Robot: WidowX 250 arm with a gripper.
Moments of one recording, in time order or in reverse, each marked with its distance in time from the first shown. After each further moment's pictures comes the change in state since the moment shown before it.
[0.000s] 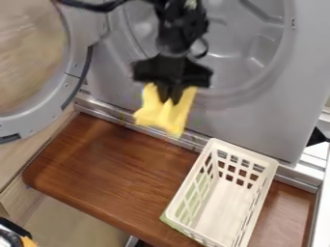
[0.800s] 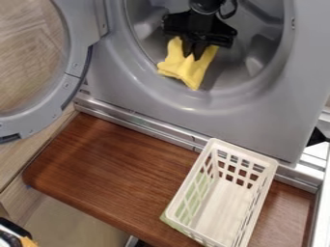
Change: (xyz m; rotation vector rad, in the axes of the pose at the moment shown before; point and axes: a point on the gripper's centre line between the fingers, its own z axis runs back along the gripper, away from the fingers) arm 0.081 -0.022 -0.007 0.062 -0.149 -0.134
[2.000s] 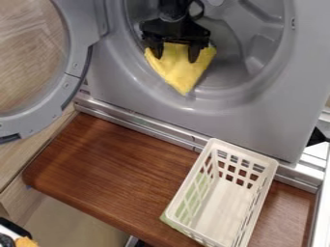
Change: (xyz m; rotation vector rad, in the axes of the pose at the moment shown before) arm 0.002 0.028 -0.015 -0.126 -0.090 0.058
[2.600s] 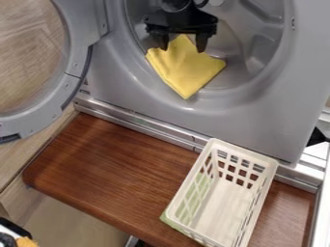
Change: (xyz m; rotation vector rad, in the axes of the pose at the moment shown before) arm 0.001 -0.019 0.027 -0.053 -0.024 0.045
